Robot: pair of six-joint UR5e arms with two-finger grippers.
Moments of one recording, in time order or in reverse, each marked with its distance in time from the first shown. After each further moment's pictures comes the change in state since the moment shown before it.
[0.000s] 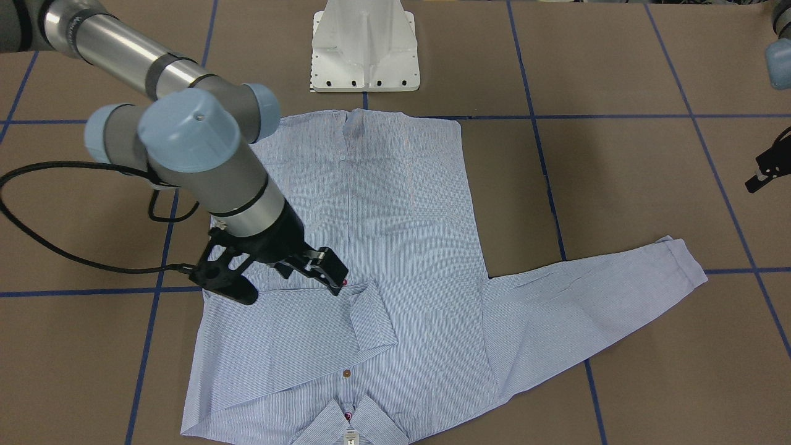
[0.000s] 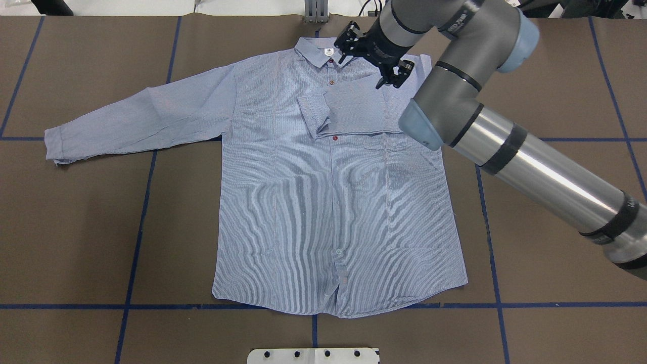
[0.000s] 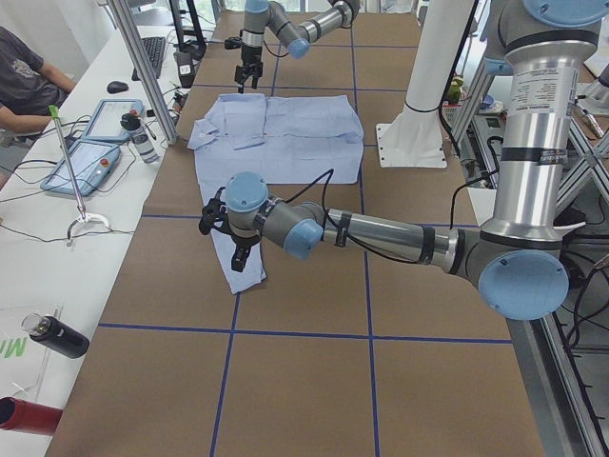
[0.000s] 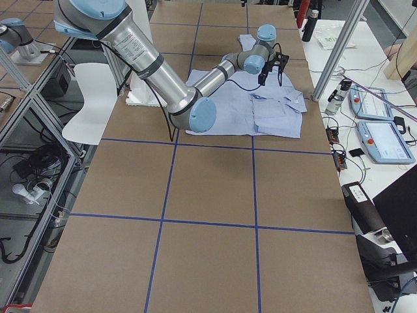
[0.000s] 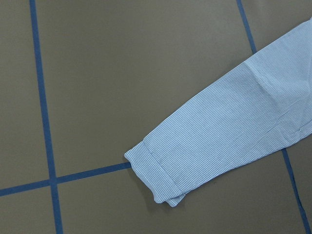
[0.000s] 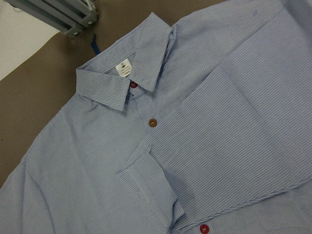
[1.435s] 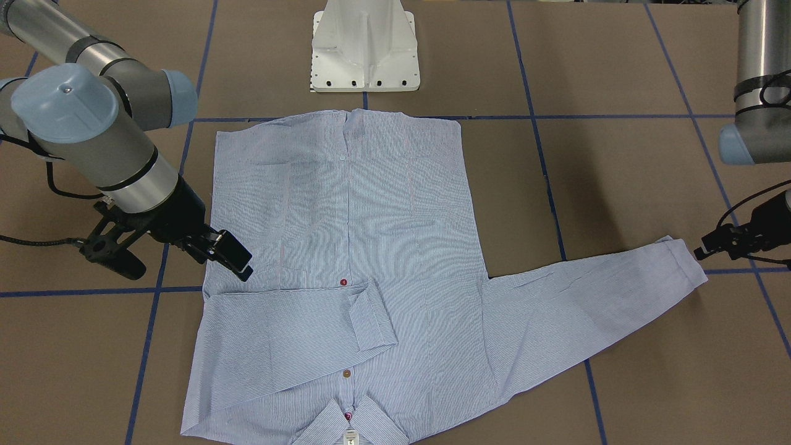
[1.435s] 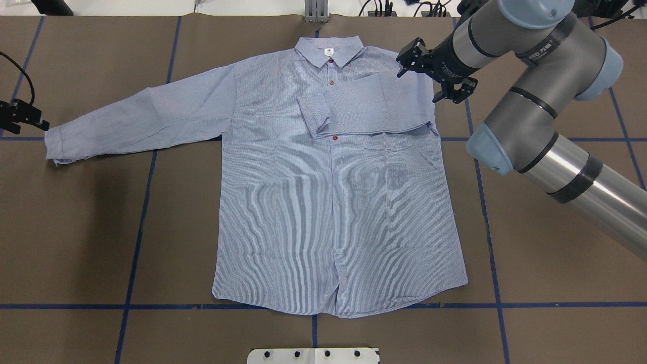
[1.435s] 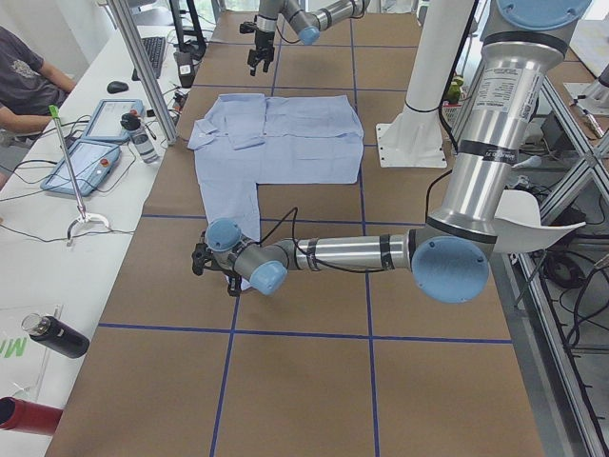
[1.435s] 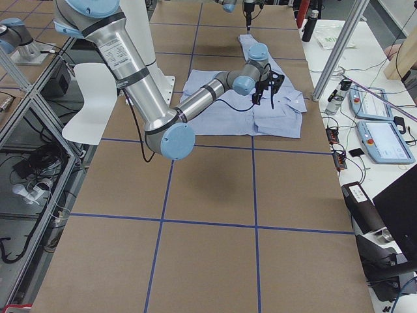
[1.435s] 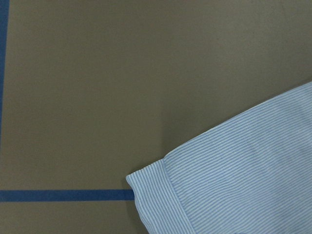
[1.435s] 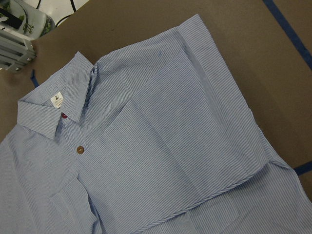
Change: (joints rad) left arm 0.162 -0.180 0.463 -0.322 0.057 -0.333; right arm 0.031 -0.207 0.175 0.007 -0.031 -0.014
